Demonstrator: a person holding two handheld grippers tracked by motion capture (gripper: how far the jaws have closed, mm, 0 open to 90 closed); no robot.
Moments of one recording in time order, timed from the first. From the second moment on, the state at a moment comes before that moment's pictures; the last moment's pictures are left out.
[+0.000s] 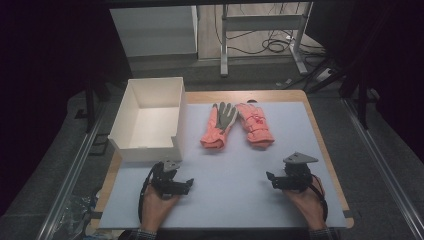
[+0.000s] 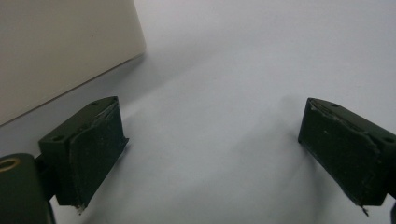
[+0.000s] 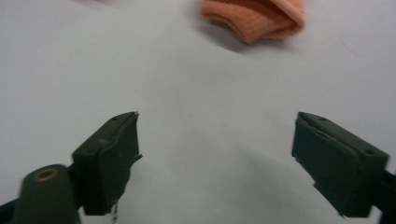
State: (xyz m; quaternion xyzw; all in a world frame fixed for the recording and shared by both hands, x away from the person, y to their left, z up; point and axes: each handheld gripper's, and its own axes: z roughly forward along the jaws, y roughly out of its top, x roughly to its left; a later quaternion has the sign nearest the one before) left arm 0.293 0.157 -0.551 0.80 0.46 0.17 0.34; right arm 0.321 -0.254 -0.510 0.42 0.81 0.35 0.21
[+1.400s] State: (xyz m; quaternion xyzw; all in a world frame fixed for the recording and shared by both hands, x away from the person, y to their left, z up) left arm 0.293 0.157 -0.551 0.80 0.46 0.16 0.34; right arm 0.463 -0.135 -0.463 0.33 0.84 0.41 0.15
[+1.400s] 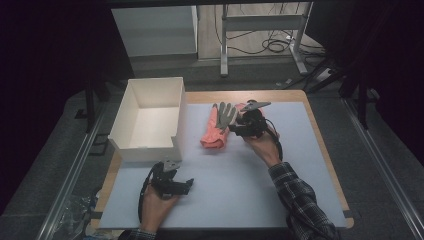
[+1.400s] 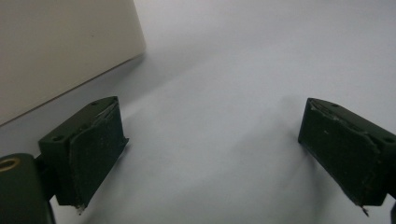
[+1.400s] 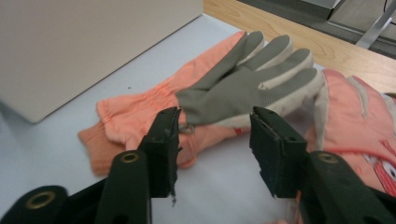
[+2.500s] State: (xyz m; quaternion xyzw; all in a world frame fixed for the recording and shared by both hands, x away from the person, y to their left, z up) left arm 0.293 0.157 -0.551 0.80 0.46 0.16 0.34; right arm 0.510 -0.084 -0.506 0.36 0.86 0.32 0.17
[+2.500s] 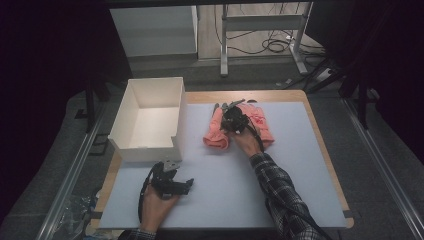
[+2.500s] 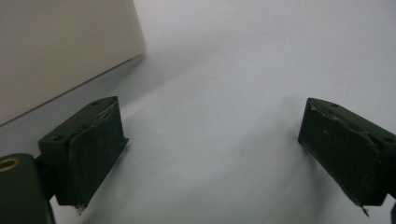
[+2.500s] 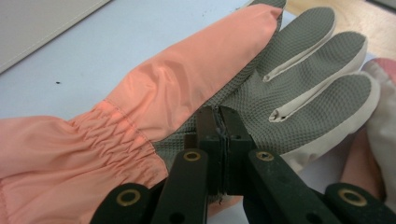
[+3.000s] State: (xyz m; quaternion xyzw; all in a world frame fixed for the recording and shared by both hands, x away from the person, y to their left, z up) left arm 0.293 0.157 -0.552 0.80 0.46 0.16 0.34; right arm 0.488 -0.088 -0.473 0.33 0.86 0.36 0.15
